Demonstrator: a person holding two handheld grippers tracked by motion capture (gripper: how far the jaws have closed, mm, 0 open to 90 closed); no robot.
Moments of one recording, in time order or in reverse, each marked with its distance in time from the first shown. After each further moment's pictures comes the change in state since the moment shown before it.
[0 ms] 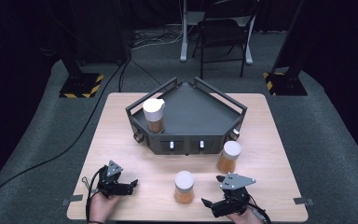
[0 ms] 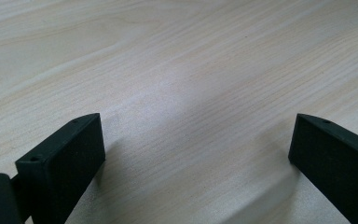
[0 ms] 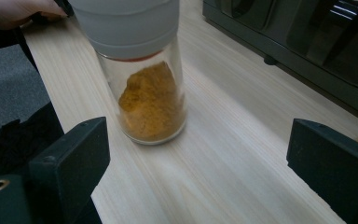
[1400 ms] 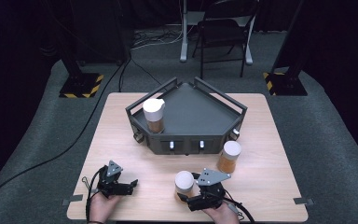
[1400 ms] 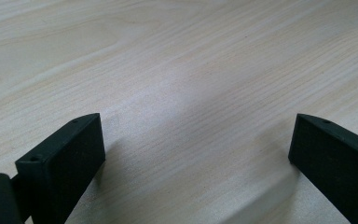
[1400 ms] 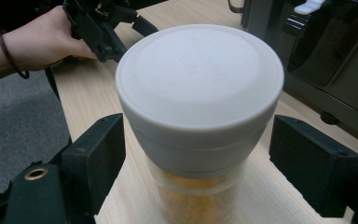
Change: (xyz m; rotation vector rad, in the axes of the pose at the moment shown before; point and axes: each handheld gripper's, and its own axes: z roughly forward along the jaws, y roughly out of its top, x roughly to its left) left arm 0.000 0.000 0.000 0.001 0.000 0.000; right arm 0.015 0.022 0.048 -0.081 0.075 -0.007
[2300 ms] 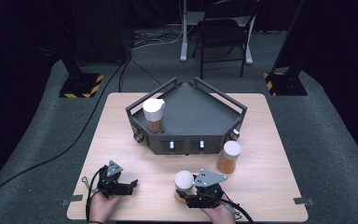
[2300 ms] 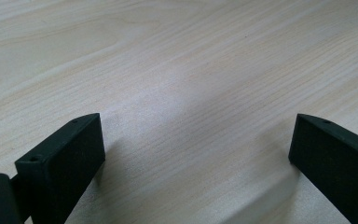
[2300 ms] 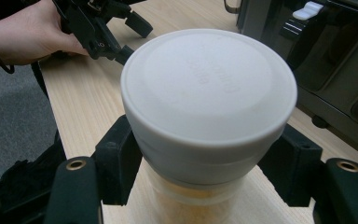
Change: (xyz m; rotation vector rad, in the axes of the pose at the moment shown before) left arm 0.000 0.000 0.000 0.000 -0.001 0.001; right arm 0.012 0.008 0.003 0.025 -0.040 -0.037
